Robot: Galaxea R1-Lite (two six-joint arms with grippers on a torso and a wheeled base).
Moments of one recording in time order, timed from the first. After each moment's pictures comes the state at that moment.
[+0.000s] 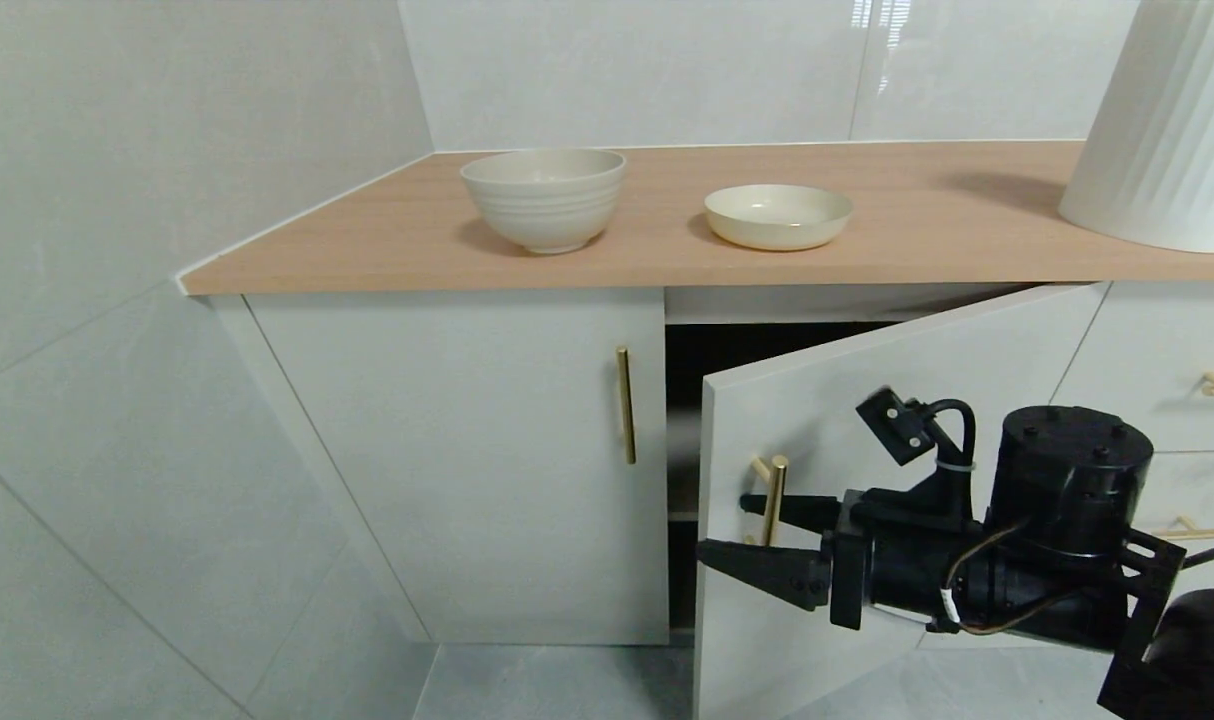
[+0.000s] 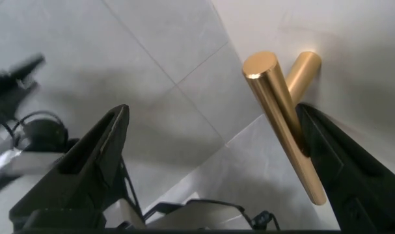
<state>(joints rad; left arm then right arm) 0.00 0.11 -0.15 0.03 -0.11 0.04 0.69 1.78 -0.50 -1.16 0.53 0.39</state>
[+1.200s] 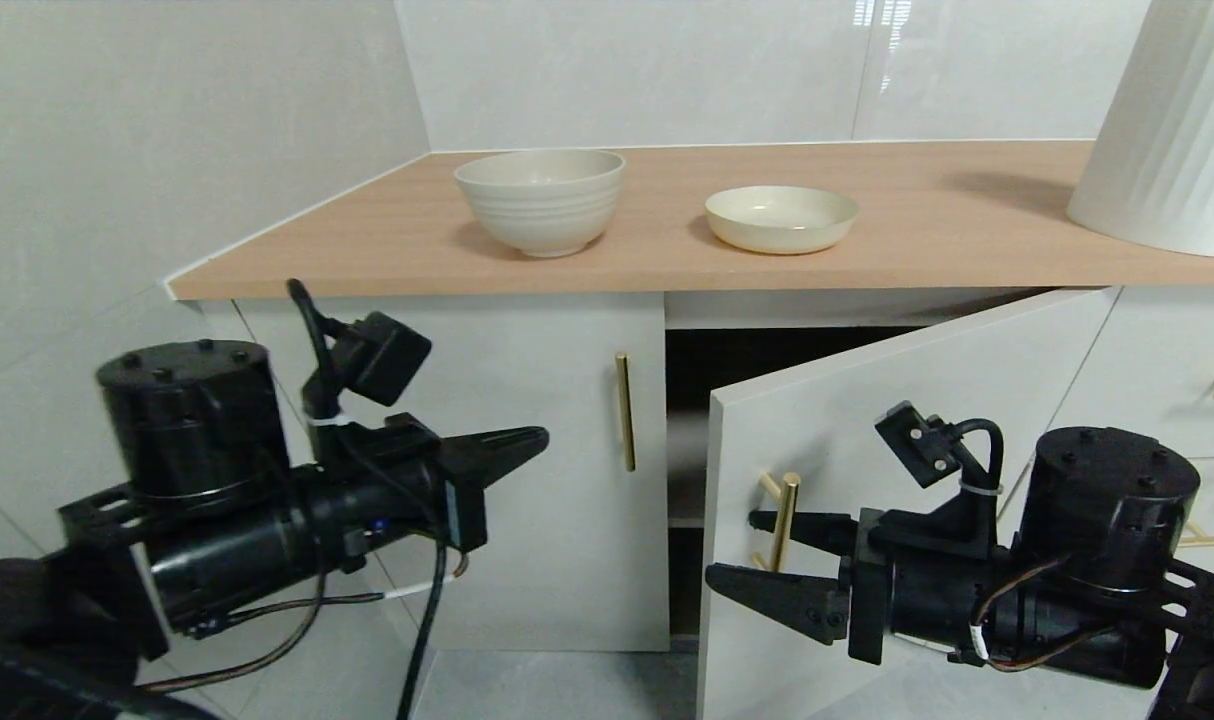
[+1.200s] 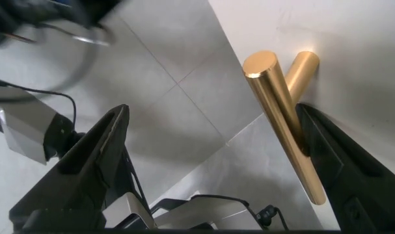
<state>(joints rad) -0.45 1.61 -0.58 -0.84 -0.34 -0.07 0.72 1.74 -0.44 -1.19 0.49 0.39</state>
